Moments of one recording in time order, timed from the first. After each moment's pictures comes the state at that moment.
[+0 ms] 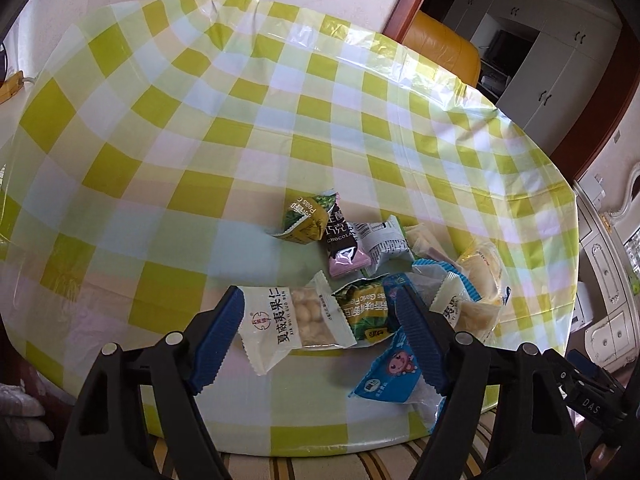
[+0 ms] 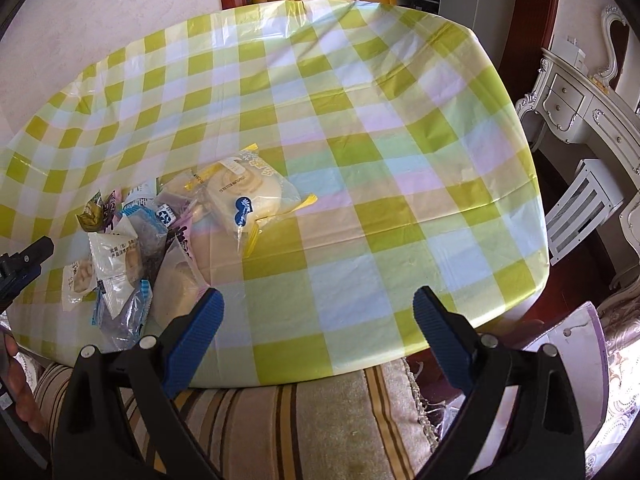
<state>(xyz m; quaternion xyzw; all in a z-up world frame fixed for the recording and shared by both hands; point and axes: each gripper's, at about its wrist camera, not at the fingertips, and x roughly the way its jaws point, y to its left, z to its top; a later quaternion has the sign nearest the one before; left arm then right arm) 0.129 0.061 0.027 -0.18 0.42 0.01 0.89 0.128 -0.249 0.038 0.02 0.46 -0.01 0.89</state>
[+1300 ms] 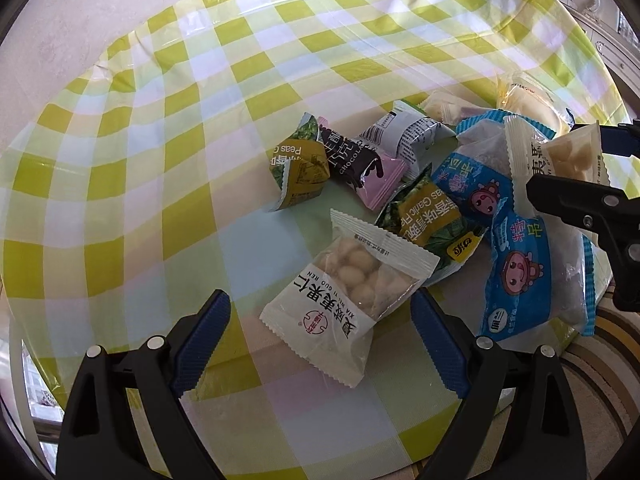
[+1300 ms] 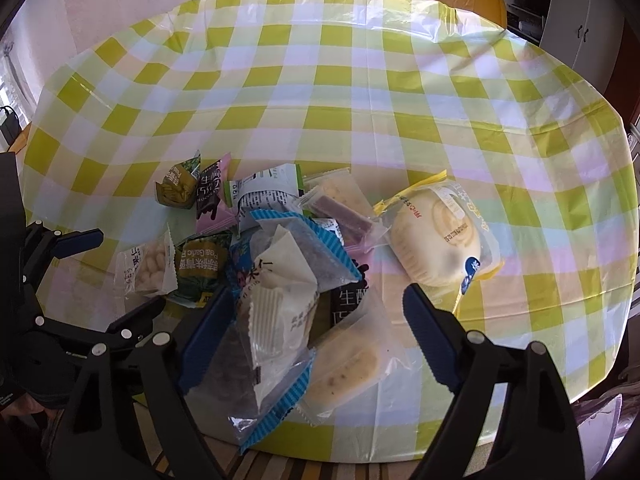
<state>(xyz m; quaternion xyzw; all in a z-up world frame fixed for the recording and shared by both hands) 0.158 0.033 -0.019 0.14 0.49 -0.05 0.86 0.177 -0.120 0.014 -0.07 0.47 0.12 0.87</state>
